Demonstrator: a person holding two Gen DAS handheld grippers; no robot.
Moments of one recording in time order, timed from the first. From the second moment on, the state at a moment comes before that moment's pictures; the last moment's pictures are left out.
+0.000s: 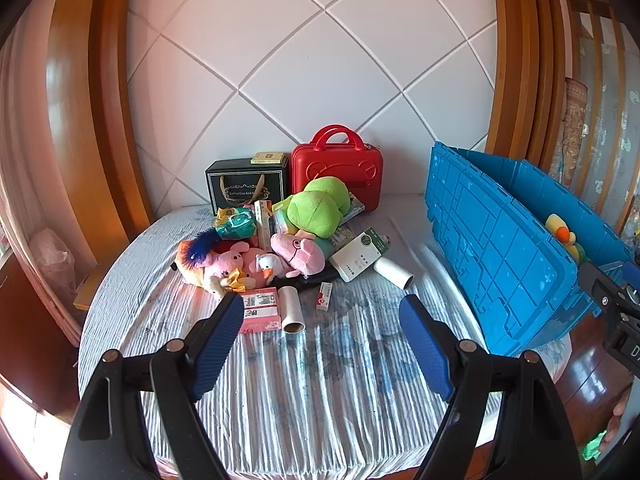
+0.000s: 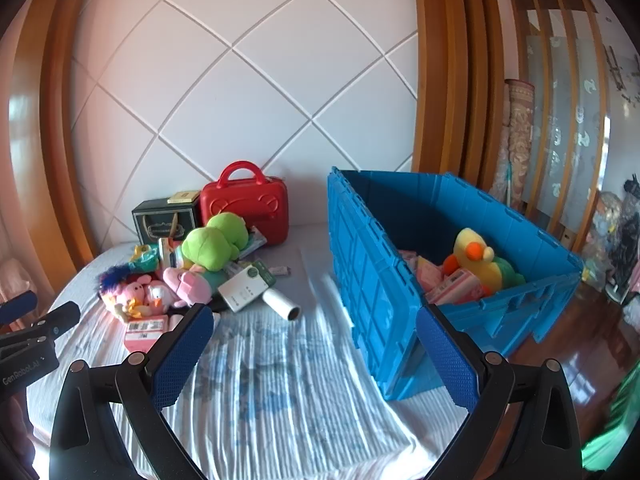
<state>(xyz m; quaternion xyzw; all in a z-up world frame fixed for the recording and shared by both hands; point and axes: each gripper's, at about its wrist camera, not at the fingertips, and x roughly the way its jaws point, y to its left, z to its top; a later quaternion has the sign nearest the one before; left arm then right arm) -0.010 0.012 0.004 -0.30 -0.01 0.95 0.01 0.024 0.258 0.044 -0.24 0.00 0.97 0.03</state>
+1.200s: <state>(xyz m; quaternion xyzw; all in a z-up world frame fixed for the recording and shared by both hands) -0.005 -0.018 -0.007 -0.30 -0.01 0.95 0.04 0.042 0.231 0.046 -0.25 -0.01 0.97 0.06</state>
